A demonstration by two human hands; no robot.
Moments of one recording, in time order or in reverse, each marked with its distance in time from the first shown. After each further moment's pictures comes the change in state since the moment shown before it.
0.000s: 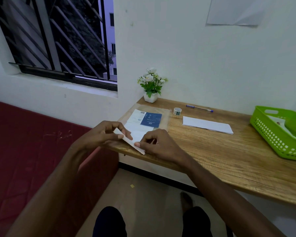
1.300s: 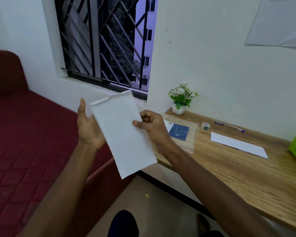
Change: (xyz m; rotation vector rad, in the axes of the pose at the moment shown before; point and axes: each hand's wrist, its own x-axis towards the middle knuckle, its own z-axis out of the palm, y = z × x) left_hand -0.069 0.018 -0.049 -1.137 0.431 0.260; right_hand 0.076 -0.101 0.048 0.732 0.086 0.002
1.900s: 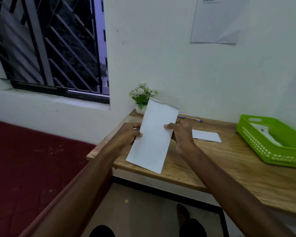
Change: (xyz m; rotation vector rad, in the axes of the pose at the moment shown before) left_hand 0.085 -0.151 0.105 0.925 0.030 -0.398; right_hand -0.051 0.009 -0.184 0.166 0.696 0.177
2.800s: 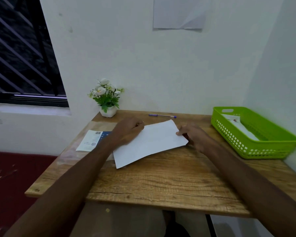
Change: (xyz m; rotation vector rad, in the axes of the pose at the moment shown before) left_hand 0.141 0.001 0.084 0.782 -0.120 0.524; right_hand 0.093 -0.016 -0.151 -0.402 0.026 0.248
